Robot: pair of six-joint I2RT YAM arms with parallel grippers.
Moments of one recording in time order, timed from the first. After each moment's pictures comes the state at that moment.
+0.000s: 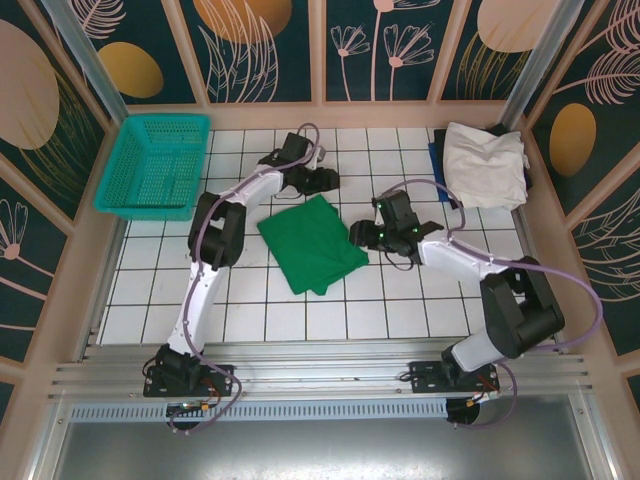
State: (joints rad) left arm -0.42 2.48 2.06 -0.46 0.50 -0.49; right arm 0.50 1.52 0.88 -0.23 -0.16 0.54
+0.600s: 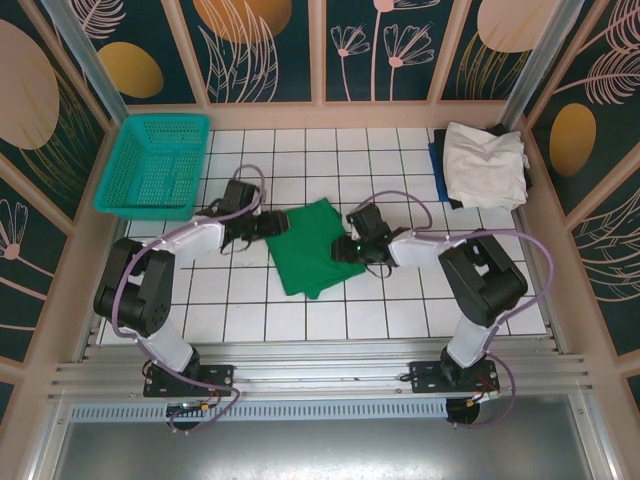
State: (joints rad) left arm -0.36 1.68 0.95 -0.23 0.28 -0.58; right arm 0.65 1.71 0.85 -0.11 -0.16 0.56
